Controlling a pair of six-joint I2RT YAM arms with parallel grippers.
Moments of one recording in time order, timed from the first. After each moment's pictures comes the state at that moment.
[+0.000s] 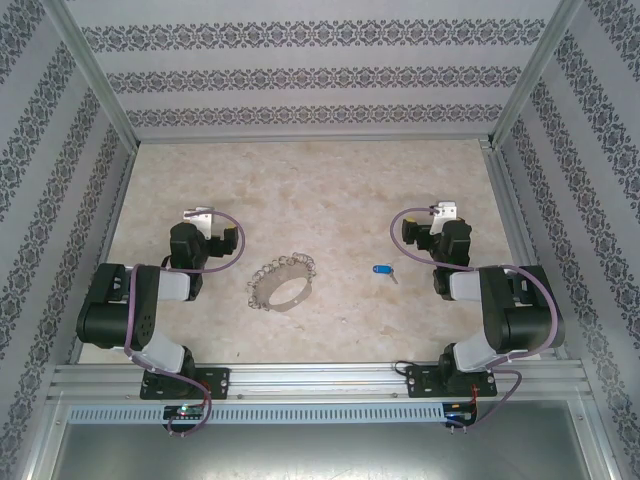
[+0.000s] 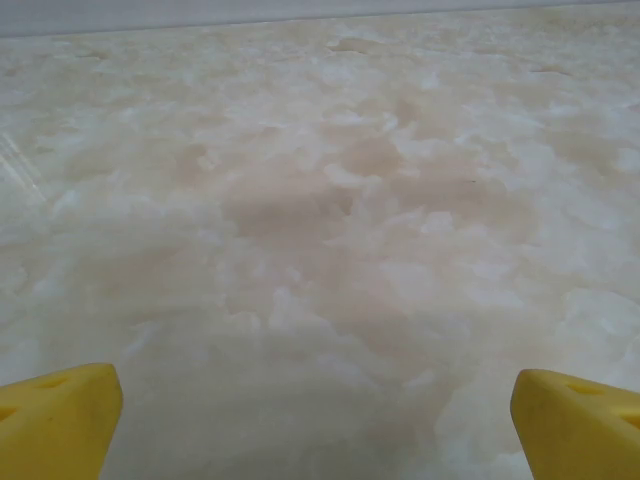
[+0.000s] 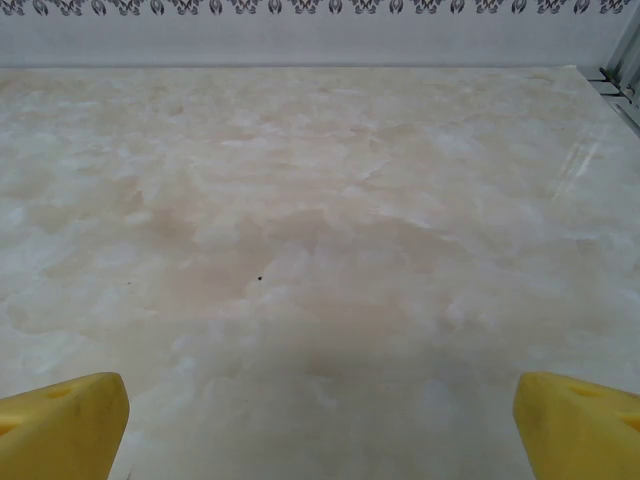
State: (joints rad) left arm 0.00 1.56 0.40 0.74 0.04 0.02; right arm 0.01 1.52 0.38 0.78 -0.02 0.03
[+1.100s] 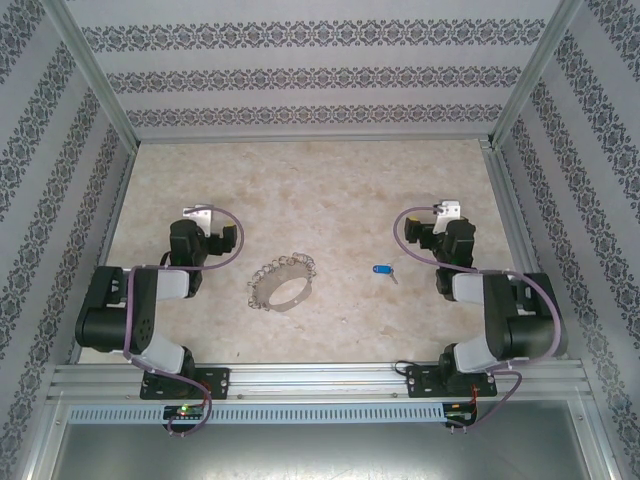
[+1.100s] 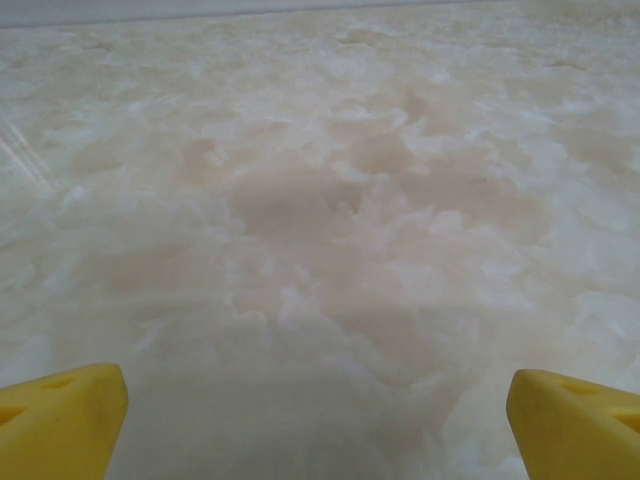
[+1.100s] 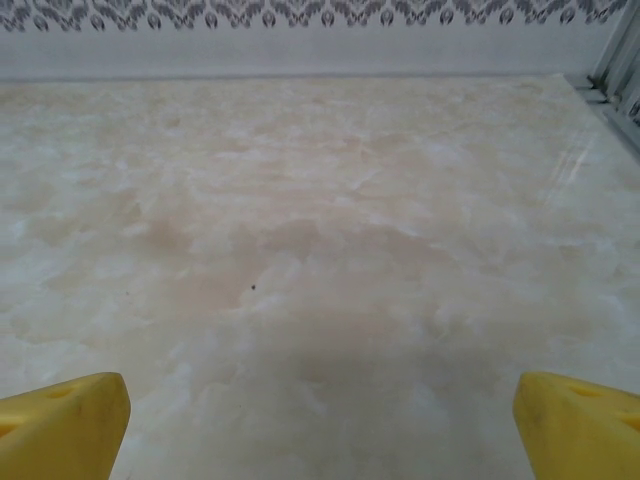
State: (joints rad) left arm 0.00 1.52 0.44 0.62 0.02 0.02; right arm -0.01 1.45 0.38 0.73 -0.04 0.03
